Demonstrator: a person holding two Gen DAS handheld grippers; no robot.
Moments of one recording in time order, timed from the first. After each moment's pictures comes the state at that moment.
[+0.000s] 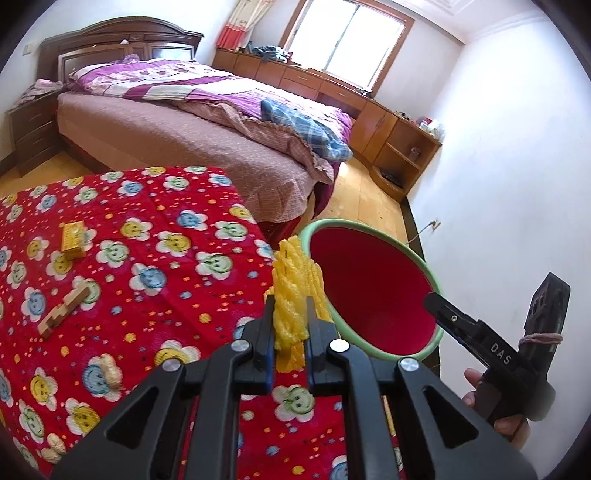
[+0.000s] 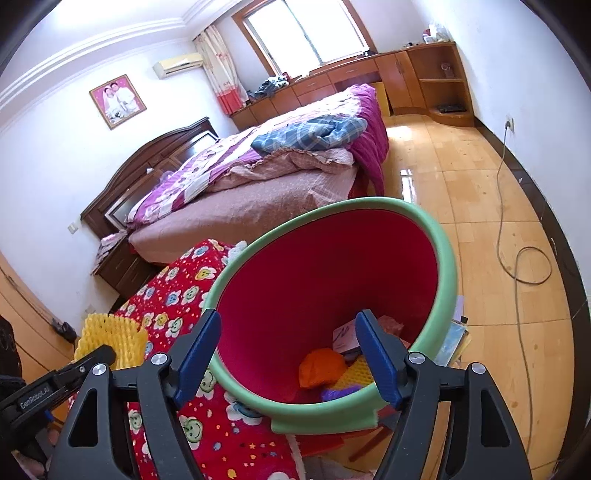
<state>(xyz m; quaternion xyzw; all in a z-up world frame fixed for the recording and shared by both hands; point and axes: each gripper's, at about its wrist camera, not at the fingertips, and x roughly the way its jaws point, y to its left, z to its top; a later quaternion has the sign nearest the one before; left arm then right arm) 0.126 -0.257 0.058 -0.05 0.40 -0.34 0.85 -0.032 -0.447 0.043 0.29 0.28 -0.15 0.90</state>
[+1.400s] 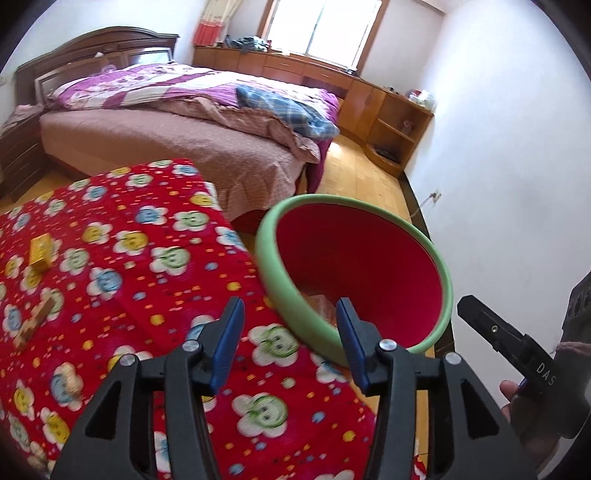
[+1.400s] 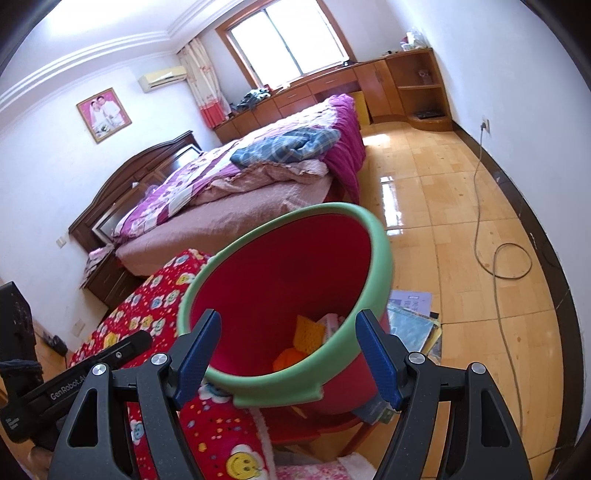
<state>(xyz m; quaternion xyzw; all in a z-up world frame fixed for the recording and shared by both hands) 0.111 -0.298 0.045 0.01 0.41 -0.34 0.85 -0.074 -0.450 0.046 0.29 0.27 -0.18 0.90</state>
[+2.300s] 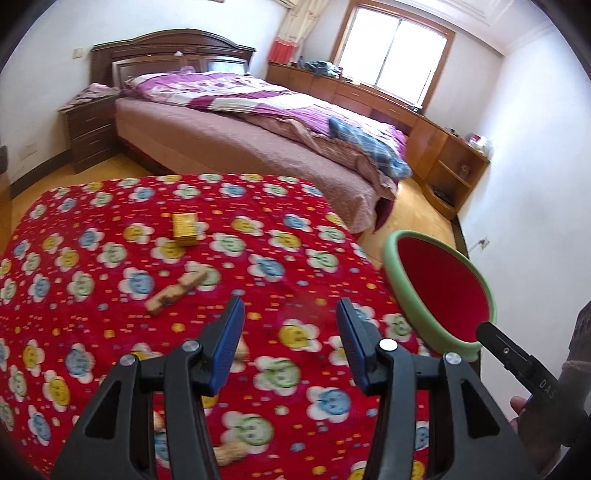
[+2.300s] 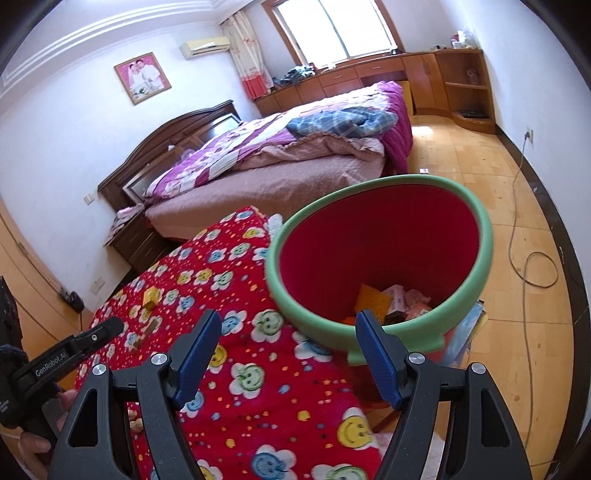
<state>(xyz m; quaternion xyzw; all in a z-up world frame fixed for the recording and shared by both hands) 0.117 -0.161 0.060 -0.04 0.39 -0.22 0.89 -0.038 -0.369 0.052 0.25 0.30 -0.11 0.91</state>
